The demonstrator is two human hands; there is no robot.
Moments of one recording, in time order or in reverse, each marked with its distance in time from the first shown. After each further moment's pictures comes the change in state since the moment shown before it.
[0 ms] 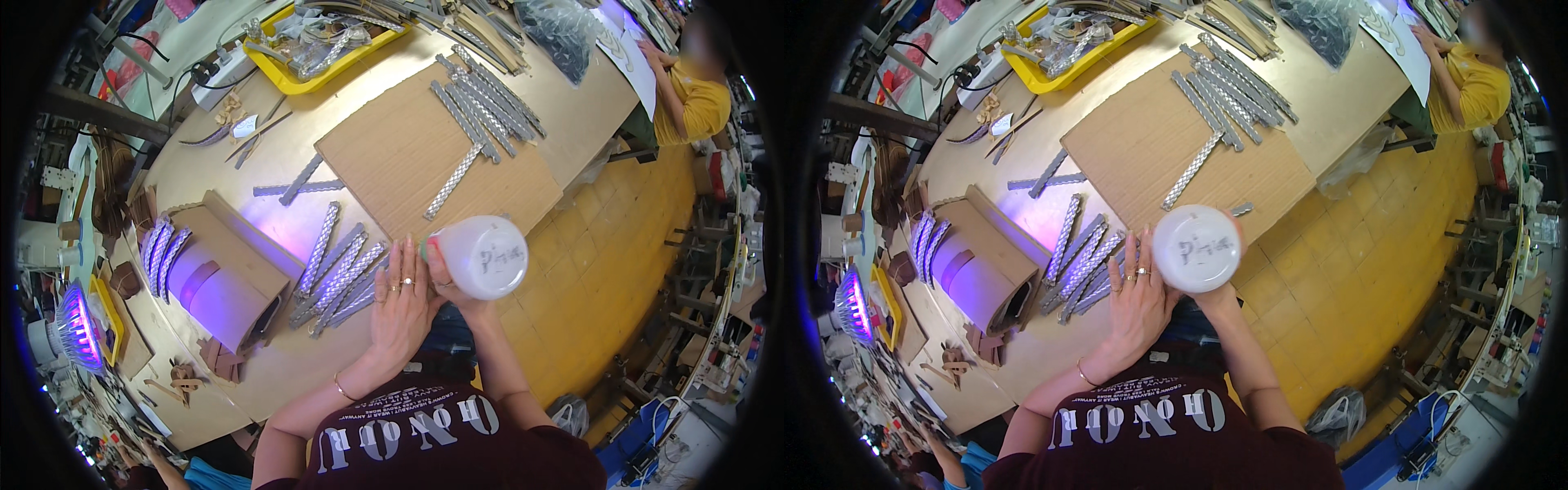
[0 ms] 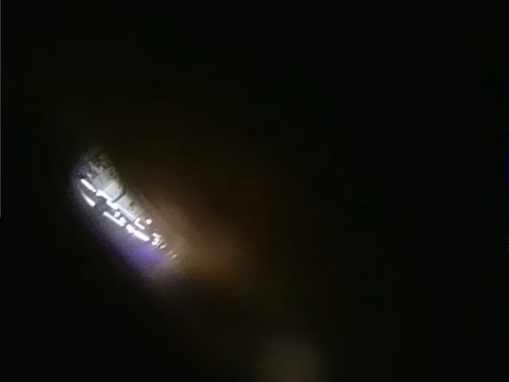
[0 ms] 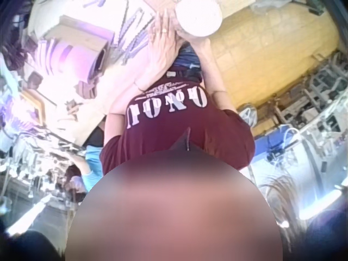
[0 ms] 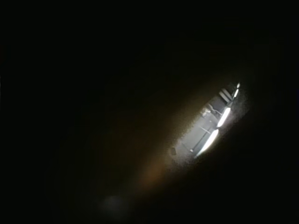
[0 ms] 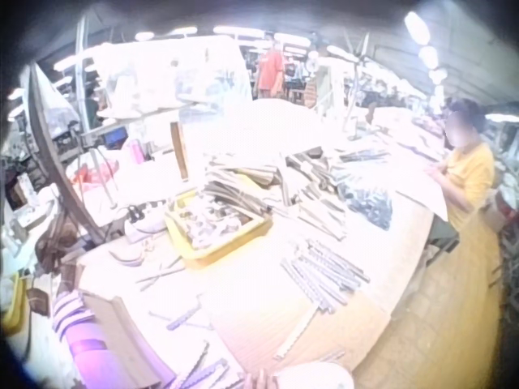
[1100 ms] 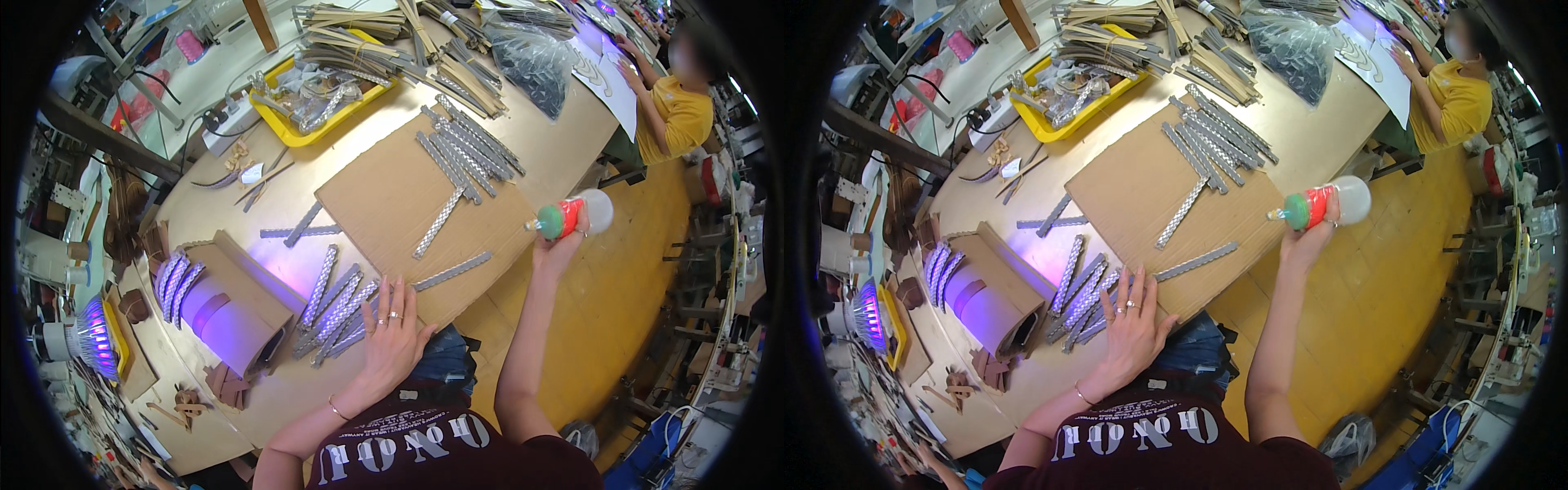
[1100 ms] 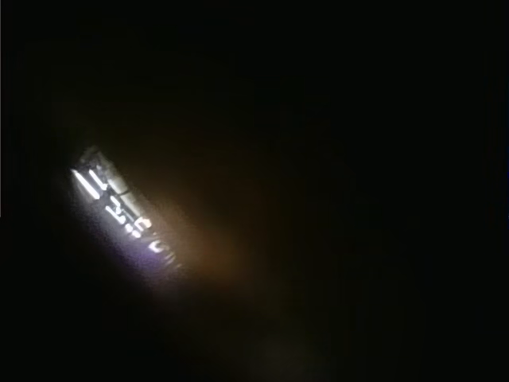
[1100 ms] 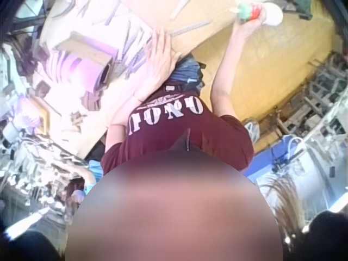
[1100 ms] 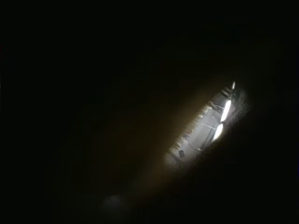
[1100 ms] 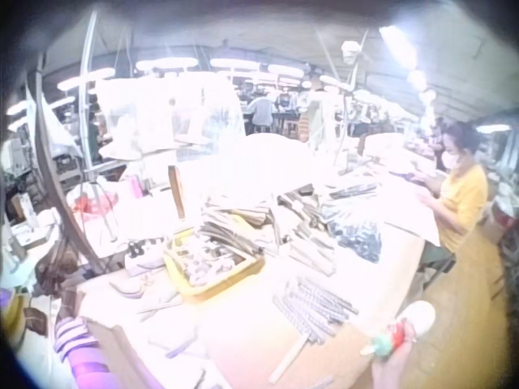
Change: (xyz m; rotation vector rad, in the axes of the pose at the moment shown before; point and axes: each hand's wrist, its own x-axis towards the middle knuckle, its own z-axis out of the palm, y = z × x) left_hand 0.001 -0.011 -0.010 -0.326 0.109 0.058; right_hand 0.087 0.113 -0.072 1.130 0.846 0.937
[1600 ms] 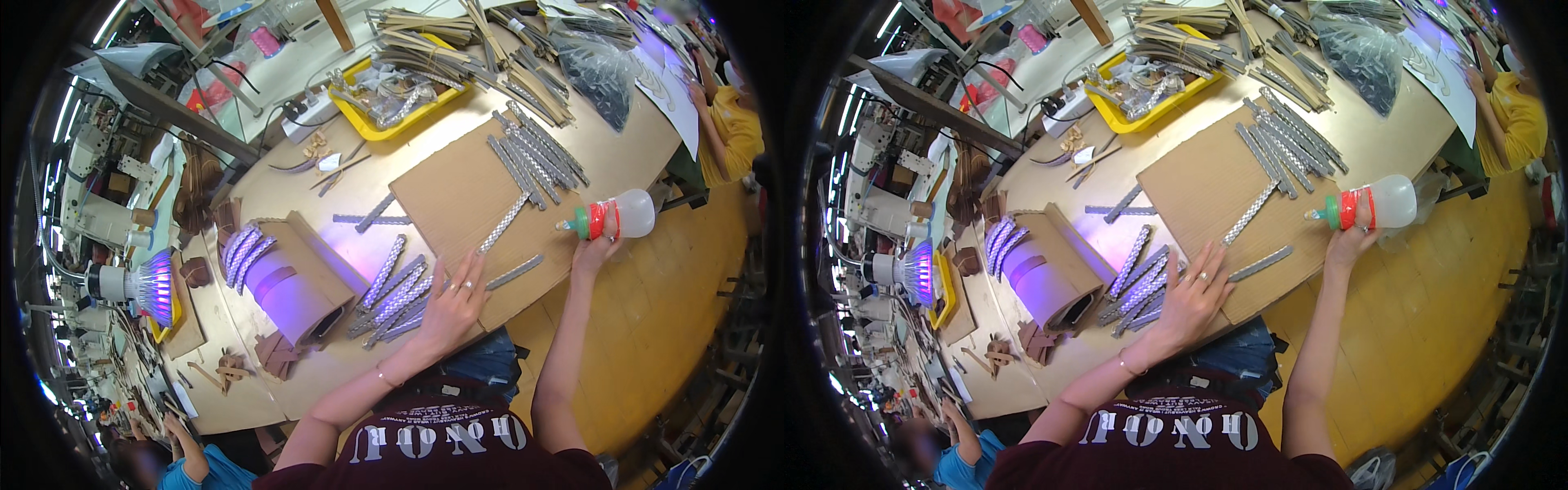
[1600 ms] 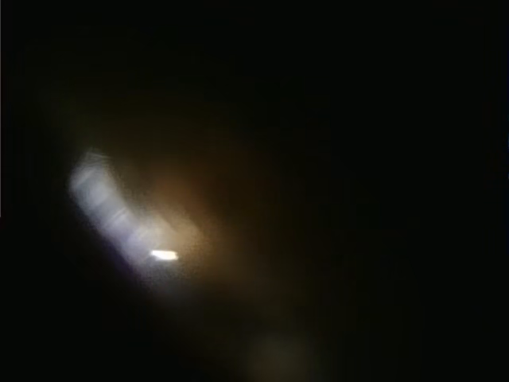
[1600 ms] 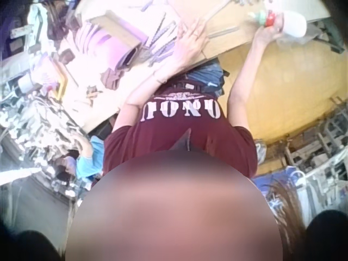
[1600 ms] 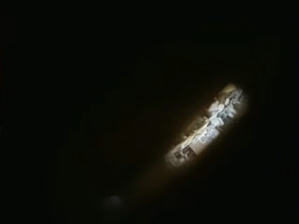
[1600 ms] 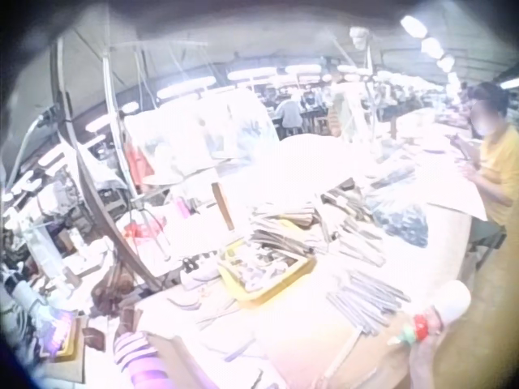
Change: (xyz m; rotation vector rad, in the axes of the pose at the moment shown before) left_hand 0.033 -0.014 0.006 0.098 0.271 0.215; right_hand 0.007 0.050 -0.005 -0.124 -0.236 -0.218
